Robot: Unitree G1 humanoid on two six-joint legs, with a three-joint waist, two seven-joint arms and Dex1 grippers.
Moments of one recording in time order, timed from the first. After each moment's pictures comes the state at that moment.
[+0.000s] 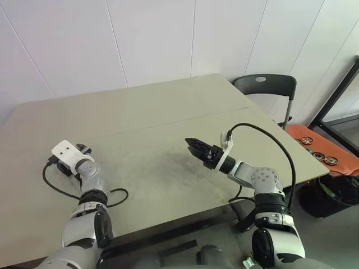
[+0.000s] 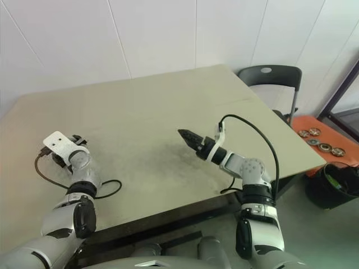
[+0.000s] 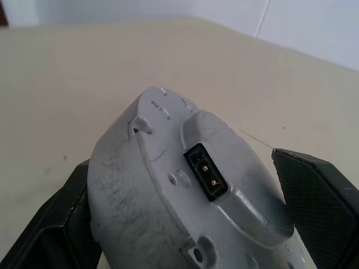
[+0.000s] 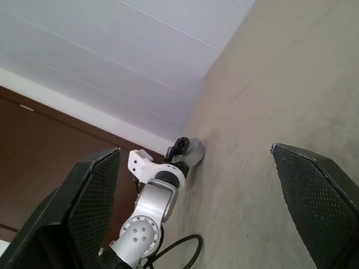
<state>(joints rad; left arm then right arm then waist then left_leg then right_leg) -0.63 0.22 0.49 0.98 -0.30 -0.28 0.54 -0.50 -0.14 -0.29 0.38 0.91 1.03 0.63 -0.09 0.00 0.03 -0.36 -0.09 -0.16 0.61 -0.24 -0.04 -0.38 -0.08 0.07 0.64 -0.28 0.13</state>
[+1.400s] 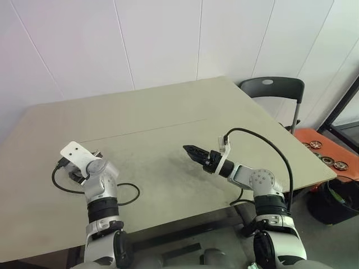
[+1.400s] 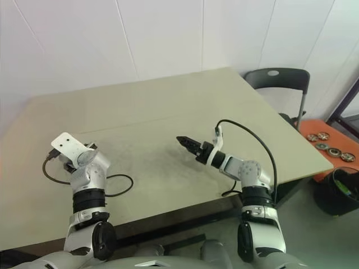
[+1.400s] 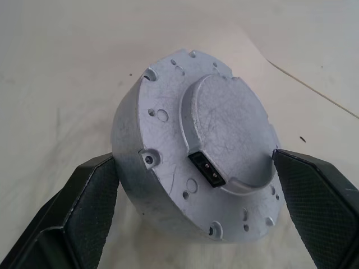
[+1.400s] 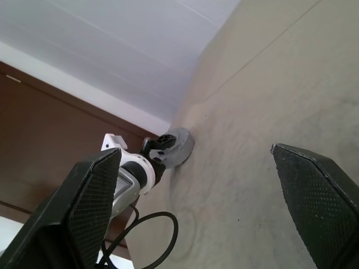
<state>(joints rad) -0.49 -0.04 0.52 0.22 -0.28 0.48 0.86 -0.49 -0.15 -0.24 0.38 0.81 1.01 0.69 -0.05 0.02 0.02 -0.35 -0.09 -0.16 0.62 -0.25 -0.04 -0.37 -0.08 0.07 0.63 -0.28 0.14</state>
